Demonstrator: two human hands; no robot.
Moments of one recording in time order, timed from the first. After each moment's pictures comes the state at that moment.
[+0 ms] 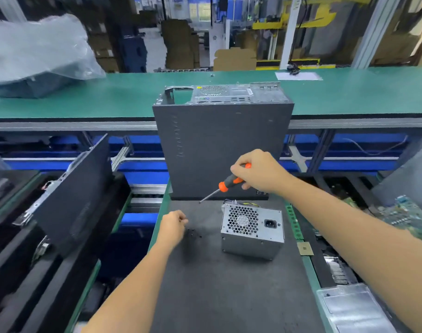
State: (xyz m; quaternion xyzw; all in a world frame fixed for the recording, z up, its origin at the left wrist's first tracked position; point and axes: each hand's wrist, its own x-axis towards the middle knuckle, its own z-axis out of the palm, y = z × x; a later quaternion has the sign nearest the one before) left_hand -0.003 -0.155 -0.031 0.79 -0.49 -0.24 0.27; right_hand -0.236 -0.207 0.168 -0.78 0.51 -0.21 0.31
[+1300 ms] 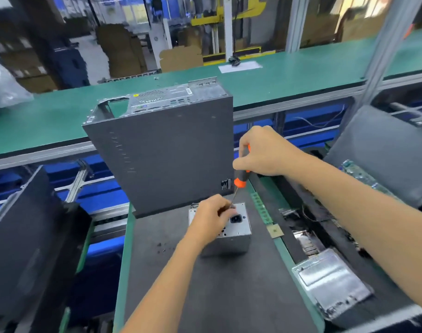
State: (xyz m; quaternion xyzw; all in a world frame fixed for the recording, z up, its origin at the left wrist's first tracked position) left_hand -0.141 -0.178 0.037 0.54 -0.72 -0.29 0.33; right_hand -0.306 -0.202 0.206 -0.78 0.57 -0.20 0.17
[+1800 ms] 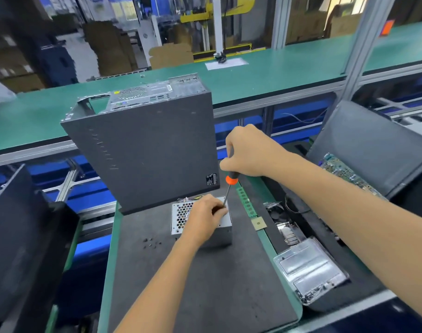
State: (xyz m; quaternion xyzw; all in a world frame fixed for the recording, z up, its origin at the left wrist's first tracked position) left_hand -0.186 -0.167 0.031 0.55 -0.75 -0.23 0.30; right_hand -0.334 -0.183 0.202 -0.79 0.58 -0.18 0.10
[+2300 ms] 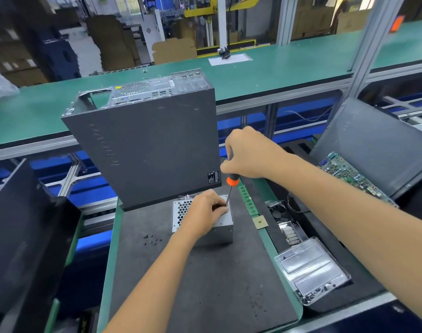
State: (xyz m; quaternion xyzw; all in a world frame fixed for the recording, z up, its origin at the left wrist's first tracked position) left_hand -0.178 -0.175 0.033 0.53 -0.76 -0.24 0.27; right_hand -0.330 -0.186 0.195 -0.80 0.57 -0.15 0.10
